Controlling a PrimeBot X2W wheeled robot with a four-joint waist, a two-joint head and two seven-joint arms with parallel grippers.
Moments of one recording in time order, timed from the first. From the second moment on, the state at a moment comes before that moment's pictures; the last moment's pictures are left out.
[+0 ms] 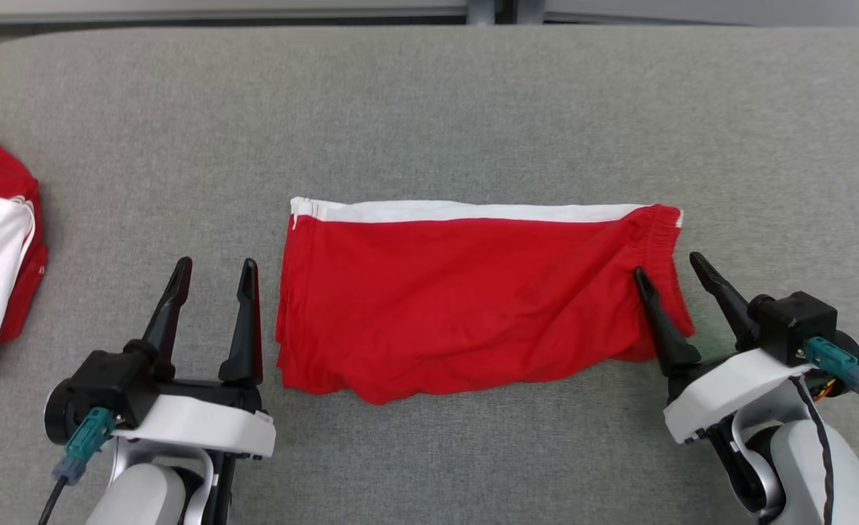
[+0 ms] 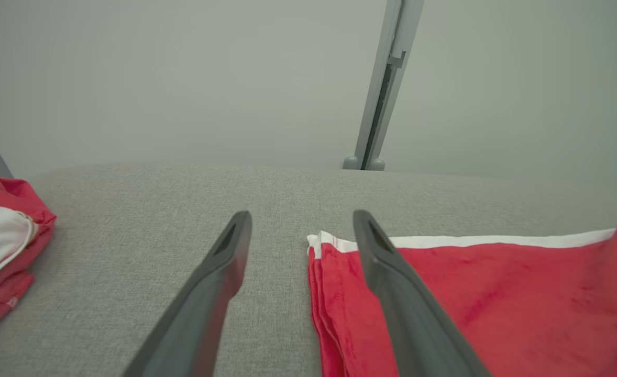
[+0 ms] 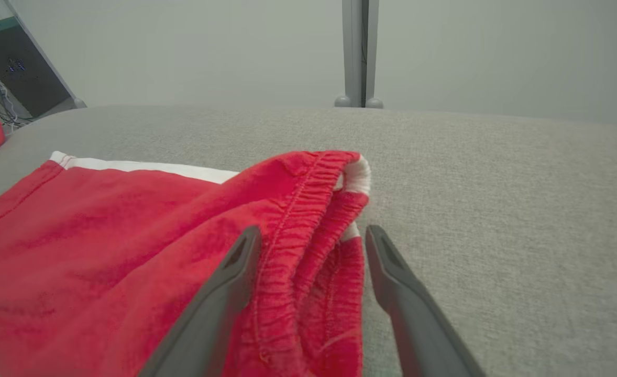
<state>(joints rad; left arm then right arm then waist) -0.15 0.29 -0.33 -0.01 -0.48 0.20 -0.22 -0.24 -0.19 0.22 0.16 0.25 0.13 0.03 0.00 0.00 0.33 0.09</state>
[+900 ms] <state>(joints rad) -0.21 0.29 -0.32 0.05 -0.48 0.18 -0.25 -0.20 -0.25 0.15 0.17 0.34 0.13 0.11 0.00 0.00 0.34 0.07</state>
